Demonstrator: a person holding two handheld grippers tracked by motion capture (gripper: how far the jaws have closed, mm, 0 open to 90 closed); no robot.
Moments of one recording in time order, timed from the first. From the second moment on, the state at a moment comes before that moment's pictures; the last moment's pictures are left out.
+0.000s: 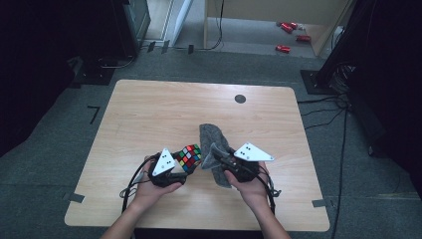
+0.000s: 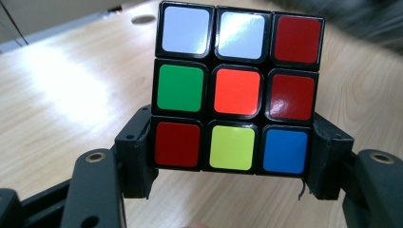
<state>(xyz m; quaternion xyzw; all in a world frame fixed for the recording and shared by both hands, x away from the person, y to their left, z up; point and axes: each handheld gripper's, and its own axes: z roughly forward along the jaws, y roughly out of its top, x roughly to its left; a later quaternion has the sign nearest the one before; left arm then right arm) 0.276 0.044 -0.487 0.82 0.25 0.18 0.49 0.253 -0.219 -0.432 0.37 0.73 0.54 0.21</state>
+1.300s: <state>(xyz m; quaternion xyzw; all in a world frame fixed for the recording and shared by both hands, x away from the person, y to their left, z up) 0.264 0.019 -0.478 0.86 0.22 0.18 0.42 0.226 -0.154 -0.439 0.27 0.80 0.44 0.30</state>
